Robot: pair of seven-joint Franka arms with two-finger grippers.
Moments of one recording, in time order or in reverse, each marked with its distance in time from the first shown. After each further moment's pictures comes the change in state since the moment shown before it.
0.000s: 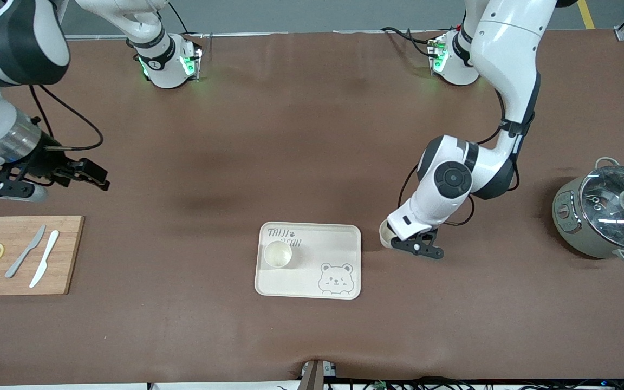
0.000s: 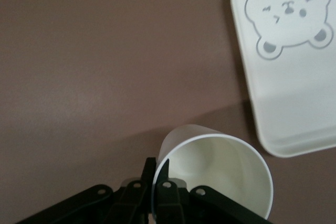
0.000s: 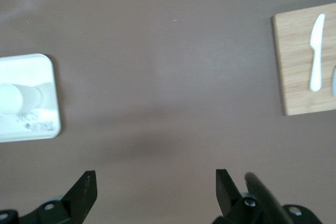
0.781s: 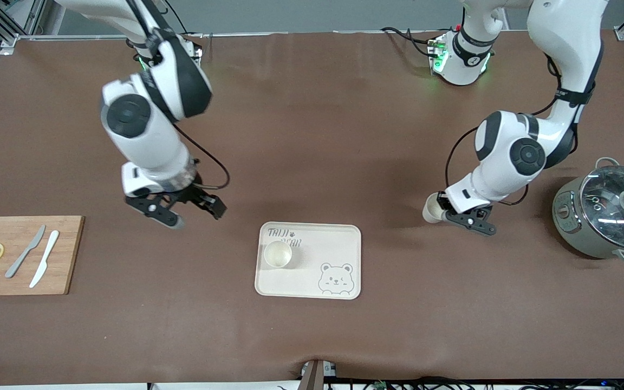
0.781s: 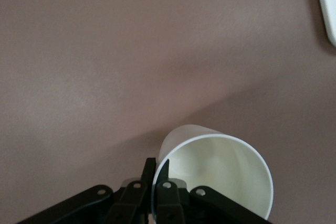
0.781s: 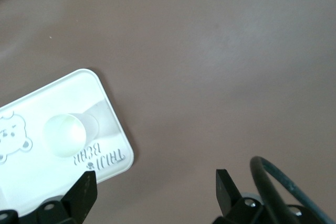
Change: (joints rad) left arm 0.434 -0.228 -0.249 -0.347 0.000 0.044 0.296; right arm 0.359 0.305 0.002 0.089 -0.145 0.226 0.760
